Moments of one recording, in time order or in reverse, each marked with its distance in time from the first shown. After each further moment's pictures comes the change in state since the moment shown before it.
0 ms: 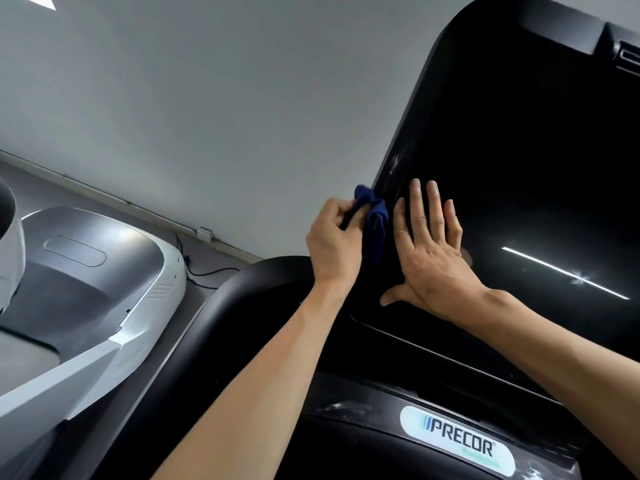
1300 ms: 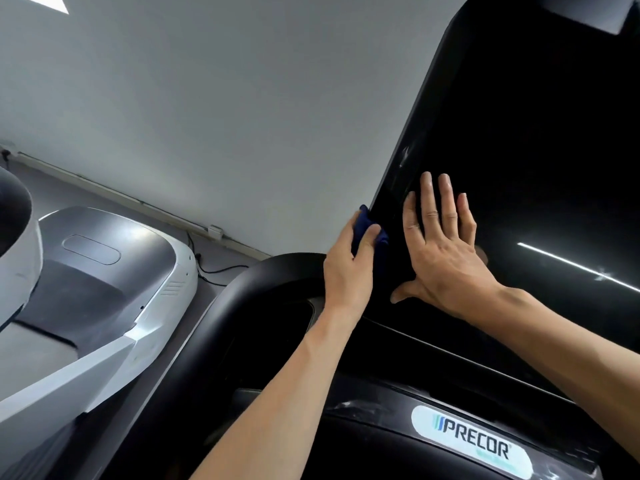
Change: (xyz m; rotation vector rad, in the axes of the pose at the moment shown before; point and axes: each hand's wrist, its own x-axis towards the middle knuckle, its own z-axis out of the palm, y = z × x) left_hand -0.022 -0.041 -0.001 -0.111 -0.156 -0.139; right_hand 0.000 0.000 0.003 0.003 0.009 0.001
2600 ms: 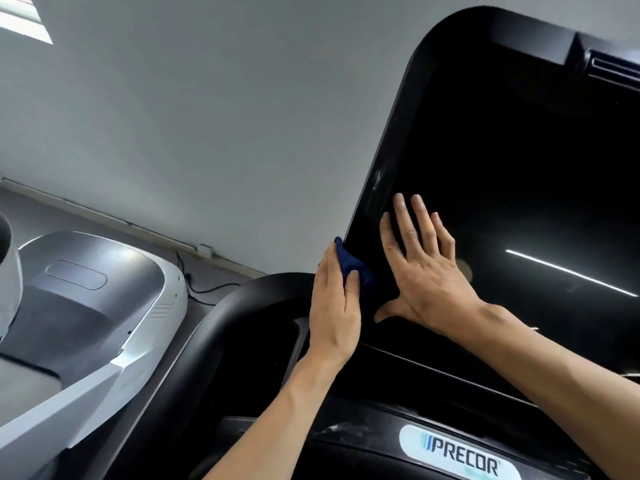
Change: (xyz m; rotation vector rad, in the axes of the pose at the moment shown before) left_hand -0.023 -0.018 -0.004 0.372 -0.088 0.199; right_hand -0.002 0.010 0.006 0.024 0.098 -0.029
